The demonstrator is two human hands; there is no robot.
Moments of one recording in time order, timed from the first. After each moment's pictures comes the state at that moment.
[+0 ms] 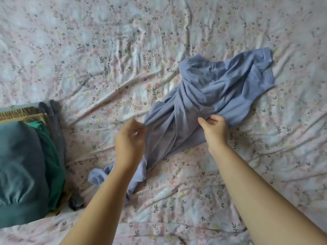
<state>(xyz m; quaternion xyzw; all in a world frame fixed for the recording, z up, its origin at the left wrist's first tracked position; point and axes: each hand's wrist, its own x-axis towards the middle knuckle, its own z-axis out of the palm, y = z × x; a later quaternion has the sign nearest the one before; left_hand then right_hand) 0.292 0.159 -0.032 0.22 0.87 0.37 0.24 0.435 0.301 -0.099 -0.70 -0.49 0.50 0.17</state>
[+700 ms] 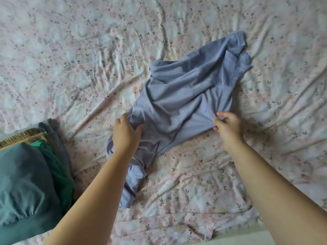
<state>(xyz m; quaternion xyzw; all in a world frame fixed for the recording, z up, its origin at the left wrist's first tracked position) 0.274 0.181 -0.063 0.28 0.92 0.11 0.26 0.502 0.303 -0.104 -0.70 -0.42 0.53 0.20</state>
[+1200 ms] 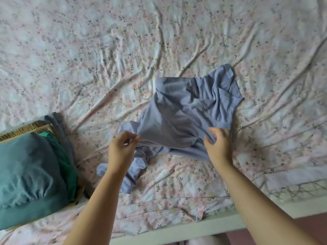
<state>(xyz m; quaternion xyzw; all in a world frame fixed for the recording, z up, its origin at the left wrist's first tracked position) 0.310 0.127 0.001 0.20 0.85 0.35 0.35 0.531 0.231 -0.065 -0.65 -0.67 0.33 0.11</state>
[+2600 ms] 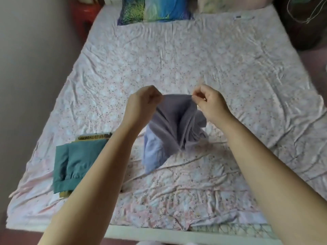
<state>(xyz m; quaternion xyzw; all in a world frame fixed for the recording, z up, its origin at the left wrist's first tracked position) 0.279 0.177 0.326 0.41 0.82 0.39 0.10 0.415 0.312 0.304 -0.31 -0.80 0.47 0.21</state>
